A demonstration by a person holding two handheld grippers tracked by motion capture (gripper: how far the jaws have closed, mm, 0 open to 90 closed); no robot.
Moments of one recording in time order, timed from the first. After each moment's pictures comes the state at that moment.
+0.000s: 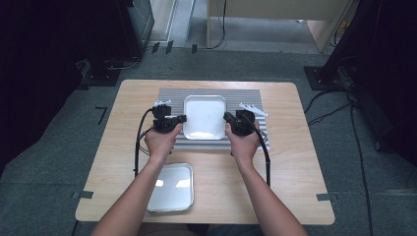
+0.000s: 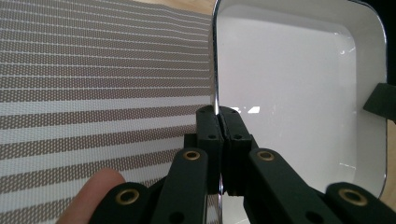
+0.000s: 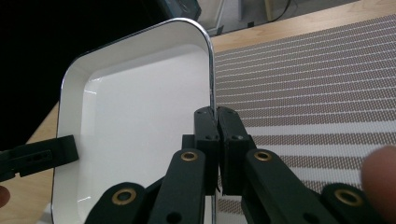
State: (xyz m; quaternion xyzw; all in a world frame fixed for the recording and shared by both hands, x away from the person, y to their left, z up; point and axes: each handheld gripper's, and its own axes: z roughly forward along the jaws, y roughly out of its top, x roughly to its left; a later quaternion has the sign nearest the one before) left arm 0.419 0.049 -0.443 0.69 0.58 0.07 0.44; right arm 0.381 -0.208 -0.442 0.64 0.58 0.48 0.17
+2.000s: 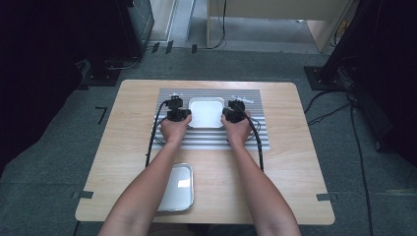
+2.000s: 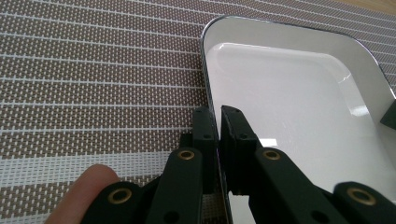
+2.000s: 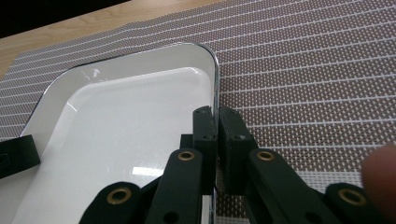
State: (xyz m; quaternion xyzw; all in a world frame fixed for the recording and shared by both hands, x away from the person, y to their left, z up) left arm 0.498 0.017 -0.503 0.68 0.63 0.11 0.35; right arm 0.479 -0.204 -0.515 0.68 0.59 0.40 0.17
